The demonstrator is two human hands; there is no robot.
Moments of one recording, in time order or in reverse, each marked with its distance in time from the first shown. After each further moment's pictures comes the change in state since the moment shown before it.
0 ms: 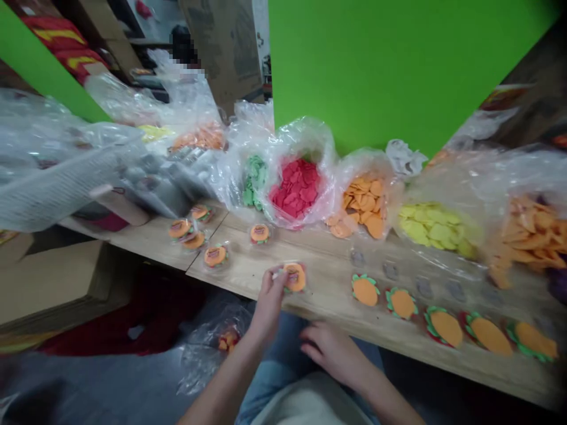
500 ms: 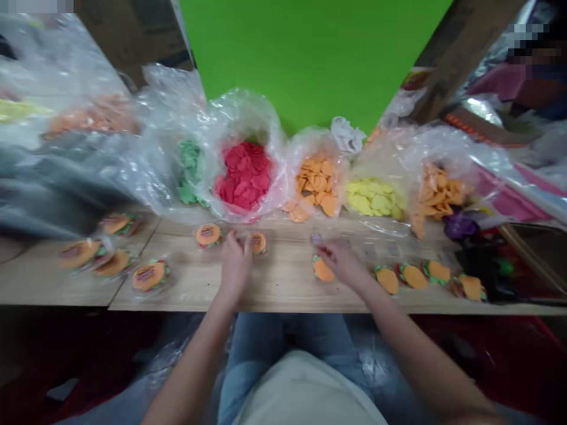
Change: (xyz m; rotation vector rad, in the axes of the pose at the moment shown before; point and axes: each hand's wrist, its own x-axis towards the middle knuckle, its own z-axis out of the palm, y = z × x) left_hand 0.092 -0.009 0.021 0.349 0.111 0.194; right_hand 0.013 0.043 -0.126 -0.470 0.505 0.132
